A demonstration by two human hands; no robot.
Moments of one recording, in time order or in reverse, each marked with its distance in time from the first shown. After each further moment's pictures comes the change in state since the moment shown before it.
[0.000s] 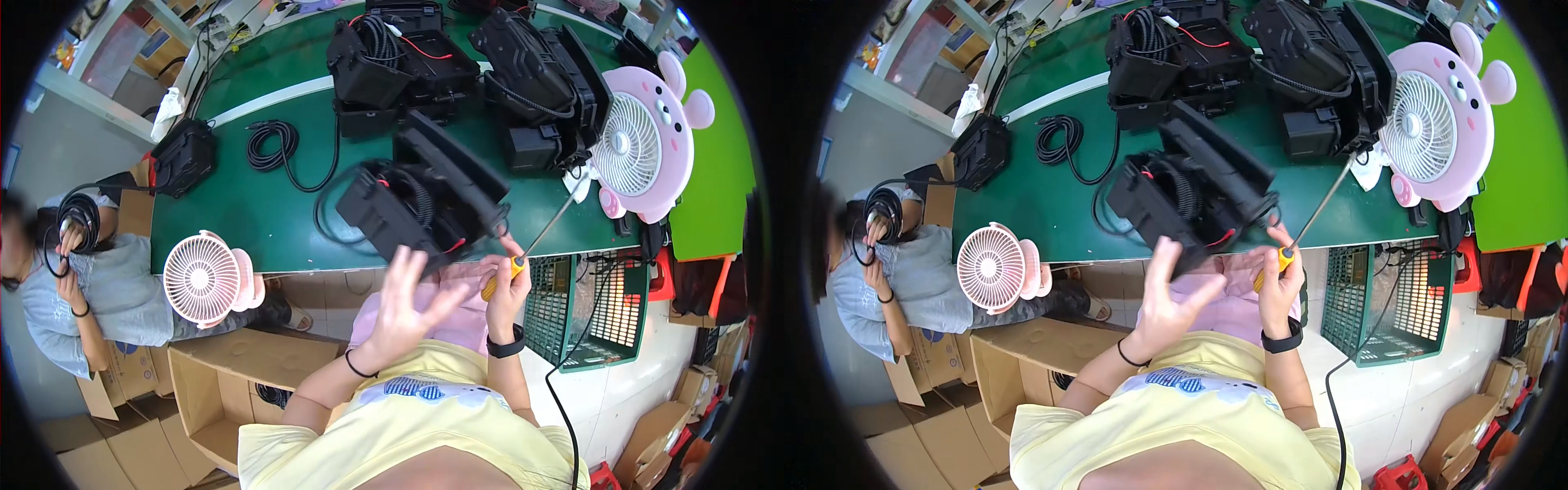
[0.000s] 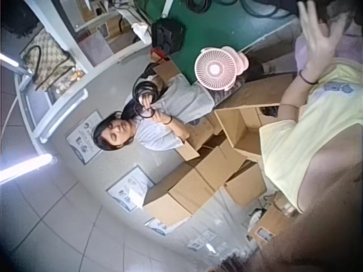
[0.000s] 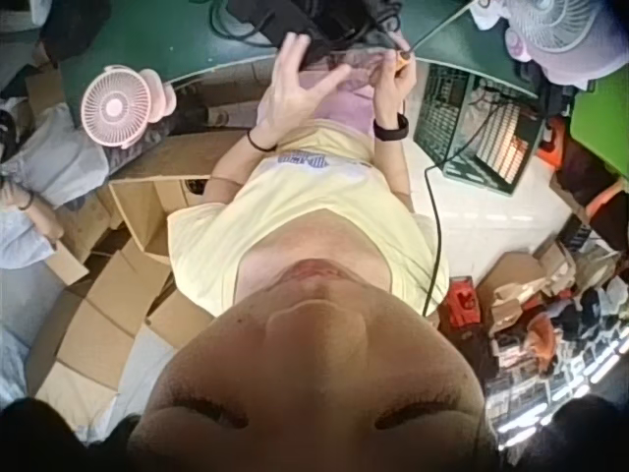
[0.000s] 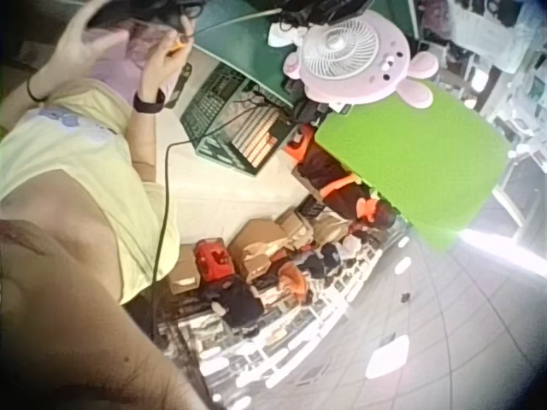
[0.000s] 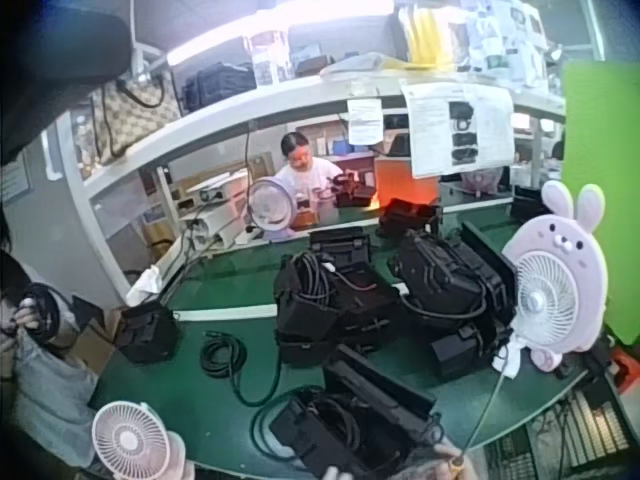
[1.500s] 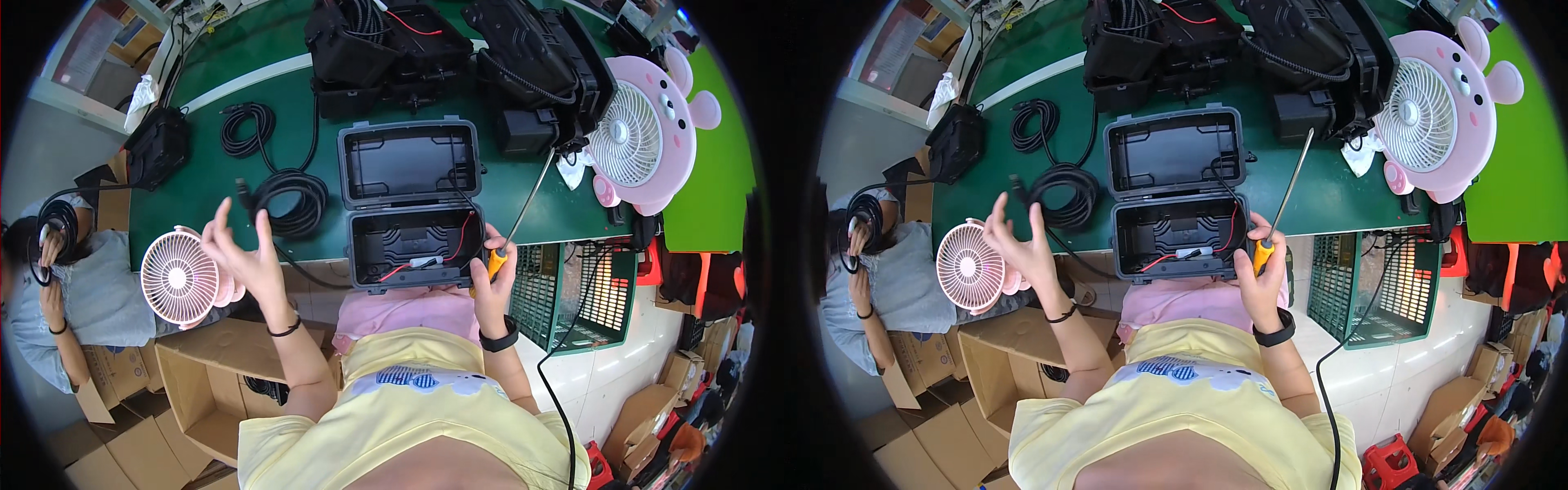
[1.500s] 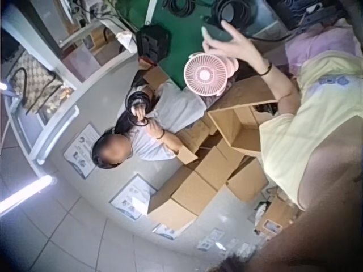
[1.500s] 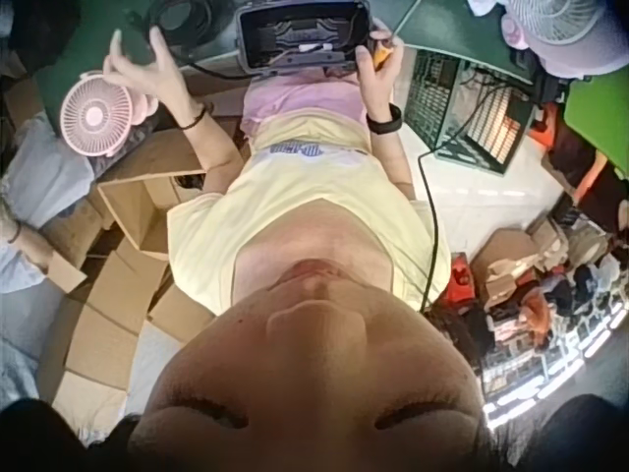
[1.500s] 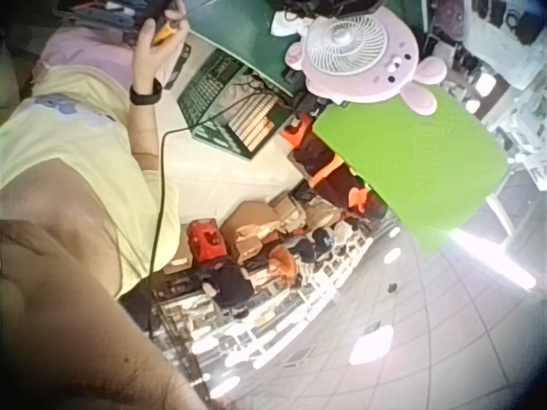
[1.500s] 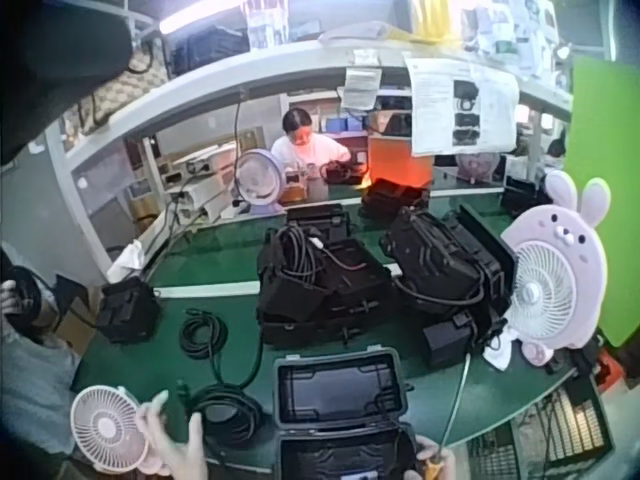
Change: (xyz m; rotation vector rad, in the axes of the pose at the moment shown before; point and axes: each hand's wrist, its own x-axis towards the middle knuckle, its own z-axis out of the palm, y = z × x) left_hand 0.022 -0.125 -0.074 0.263 0.579 -0.549; right_hand -0.004 -0.003 0.004 -0.155 -0.091 -0.020
